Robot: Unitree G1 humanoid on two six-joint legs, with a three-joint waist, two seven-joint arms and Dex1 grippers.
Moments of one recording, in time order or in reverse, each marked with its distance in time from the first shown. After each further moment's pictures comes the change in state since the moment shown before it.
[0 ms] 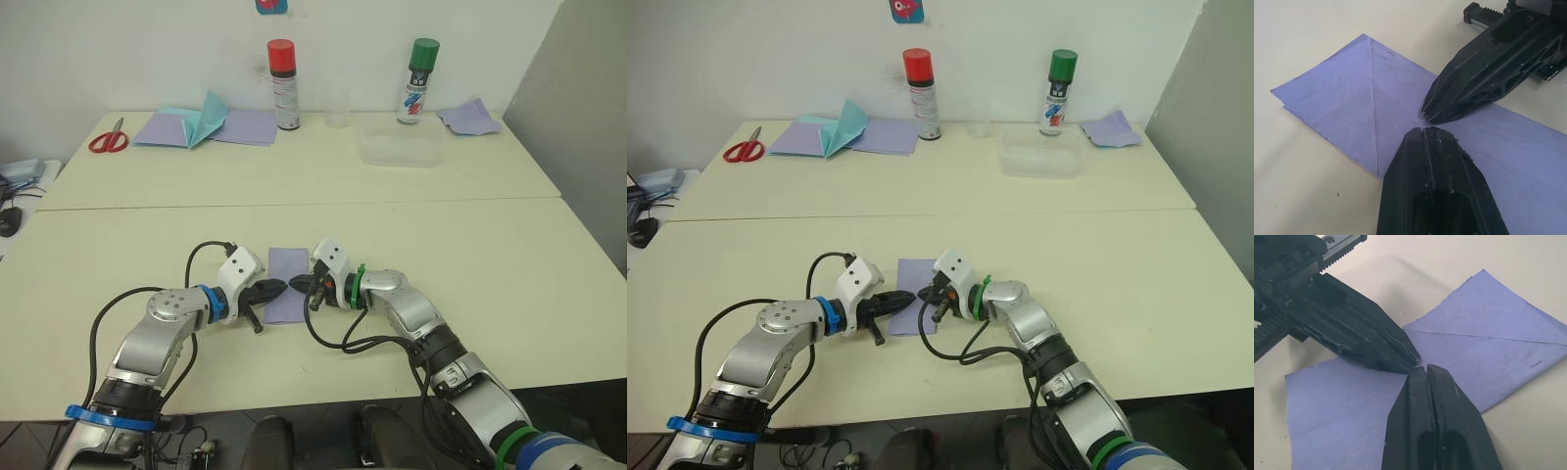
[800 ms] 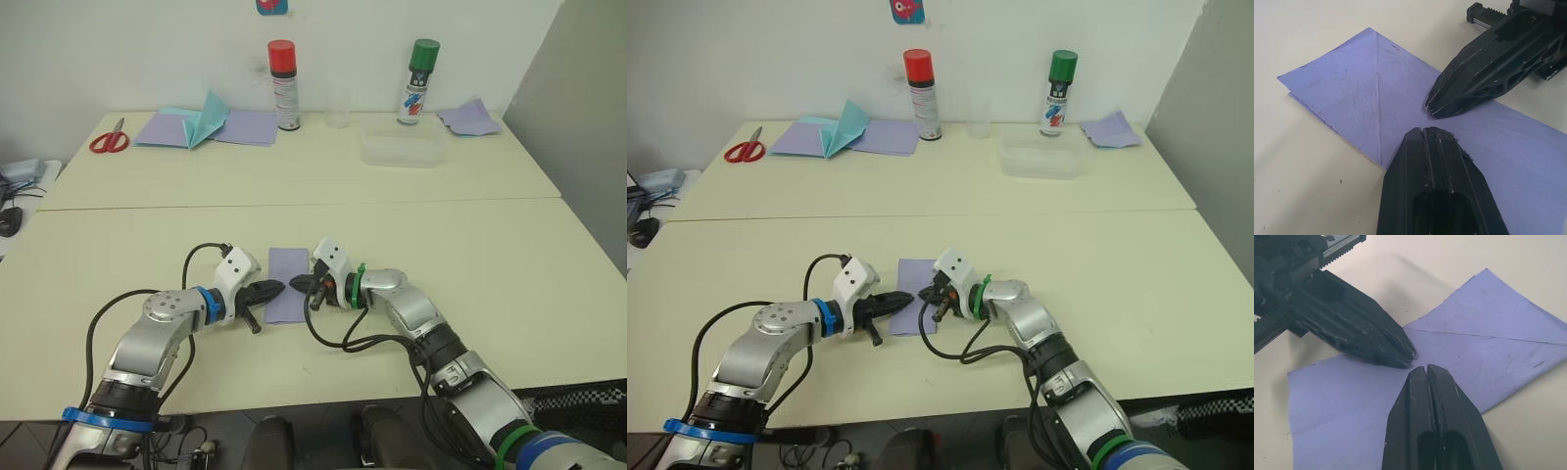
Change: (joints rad) left arm 0.007 0.004 0.016 0.010 -0.028 0.026 -0.008; right arm -0.003 -0.037 0.010 -0.016 -0.004 -0.005 0.048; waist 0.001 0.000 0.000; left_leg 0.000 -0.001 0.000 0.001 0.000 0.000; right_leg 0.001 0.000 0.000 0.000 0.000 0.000
